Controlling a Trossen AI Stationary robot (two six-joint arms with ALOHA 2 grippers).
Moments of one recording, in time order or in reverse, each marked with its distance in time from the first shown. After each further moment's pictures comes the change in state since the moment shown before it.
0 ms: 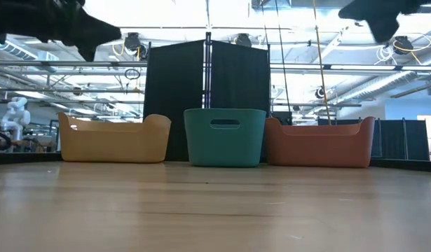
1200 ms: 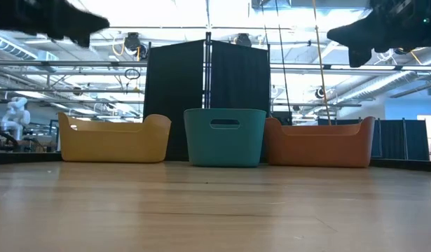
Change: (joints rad) left arm -0.380 -0.042 -0.034 0.007 -0.289 0.263; right arm -0.590 -0.303 -0.359 0.436 -0.731 -0.377
